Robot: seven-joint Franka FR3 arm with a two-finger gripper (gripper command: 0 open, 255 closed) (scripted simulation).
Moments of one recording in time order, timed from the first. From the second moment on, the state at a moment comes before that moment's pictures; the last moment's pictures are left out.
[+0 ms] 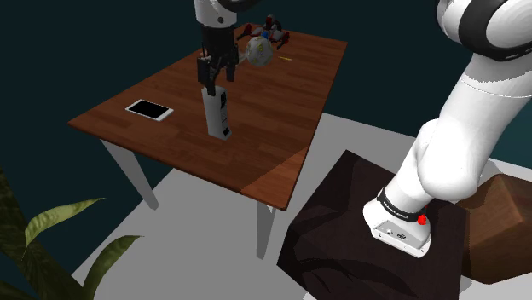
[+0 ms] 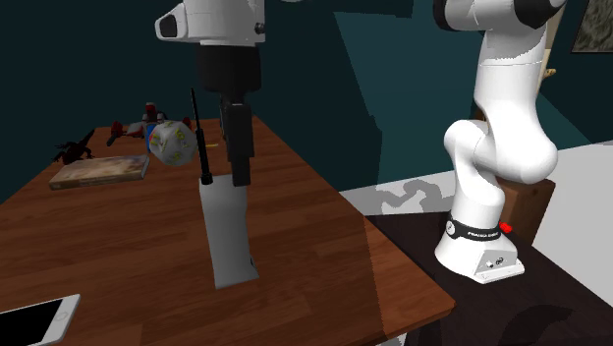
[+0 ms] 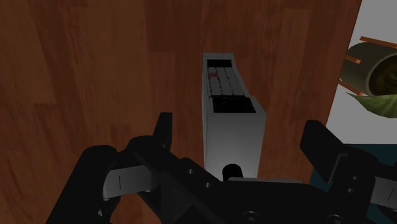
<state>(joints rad) 0.21 0.12 0.17 -1.63 -0.02 1.77 0.15</state>
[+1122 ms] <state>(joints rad) 0.21 0.12 0.18 -1.67 -0.02 1.82 0.15</state>
